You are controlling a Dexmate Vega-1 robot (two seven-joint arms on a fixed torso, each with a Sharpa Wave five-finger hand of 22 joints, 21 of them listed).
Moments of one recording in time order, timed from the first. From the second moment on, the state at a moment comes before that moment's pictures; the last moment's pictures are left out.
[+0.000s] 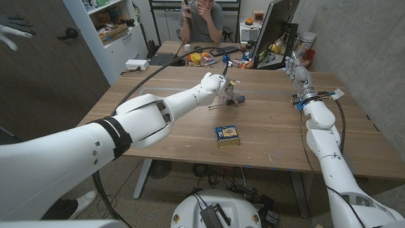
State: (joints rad) left arm 0.03 -0.05 1.14 -0.67 0.91 0.25 -0.31; left_hand 0.57 -0.13 -0.16 -0.15 0.35 0.35 -0.21 0.25 0.21 0.47 -0.21 0.25 0.21 0.27 -0.04 0.20 0.18 0.29 0.01 0.21 0.19; right arm -0.86 -0.20 0.17 -1.36 0.12 0.38 0.24; right_hand 0.13 0.12 0.03 0.03 0.23 0.10 0.12 0.19 0.18 0.03 0.21 0.19 0.19 -0.03 0.17 0.18 0.18 0.08 0.08 0.20 0.18
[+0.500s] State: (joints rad) left arm -0.05 -0.17 1.26 -0.44 0.79 0.17 -0.20; left_hand 0.61 -0.12 -0.16 -0.15 0.36 0.37 -0.21 0.26 0.21 0.49 -0.22 0.26 0.22 0.28 -0.04 0.20 0.18 0.29 0.01 0.21 0.19; right arm -0.86 -0.20 0.18 -1.34 0.14 0.40 0.24; right_hand 0.12 0.11 0.03 0.04 0.23 0.11 0.13 0.19 0.18 0.03 0.22 0.19 0.19 -0.03 0.19 0.18 0.18 0.06 0.08 0.20 0.18
